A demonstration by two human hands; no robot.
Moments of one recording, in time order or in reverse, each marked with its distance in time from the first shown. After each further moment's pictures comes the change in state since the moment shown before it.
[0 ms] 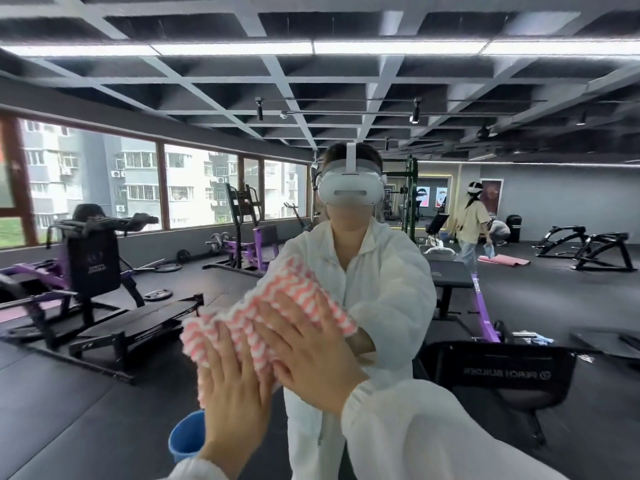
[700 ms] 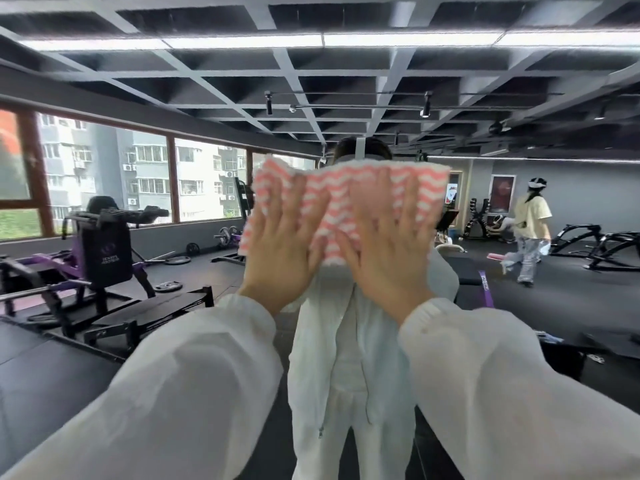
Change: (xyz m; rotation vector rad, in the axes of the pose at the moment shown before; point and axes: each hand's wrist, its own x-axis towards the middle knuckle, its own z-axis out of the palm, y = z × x) left_hand 0.159 0.072 -0.063 0.124 0.192 0.421; right_hand 0.030 0.113 -0.037 0.112 0.256 0.557
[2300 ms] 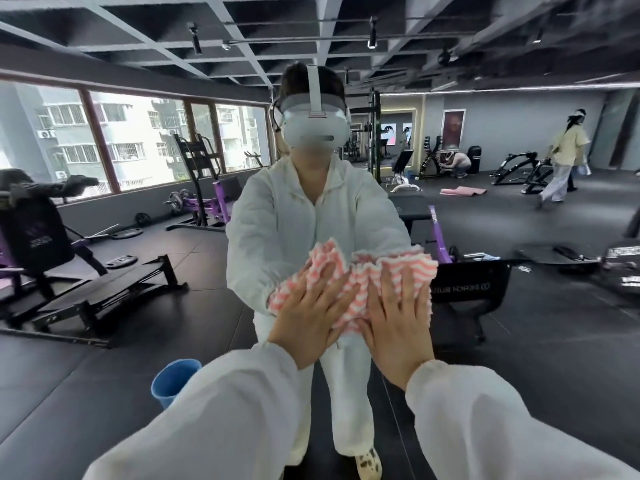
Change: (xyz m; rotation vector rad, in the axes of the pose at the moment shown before) left_hand -0.123 0.162 0.061 0.048 -0.133 0.468; right_hand -0.233 0.100 0.005 -0.060 -0.253 -0.014
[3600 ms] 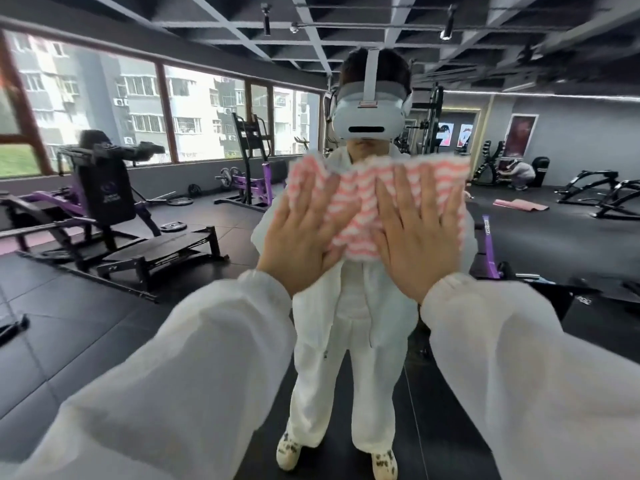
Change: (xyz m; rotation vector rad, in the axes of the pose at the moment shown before) left_hand -0.012 -0.126 -0.032 0.023 0.060 -0.275; right_hand 0.137 -0.055 -0.033 -0.048 0.124 -0.177
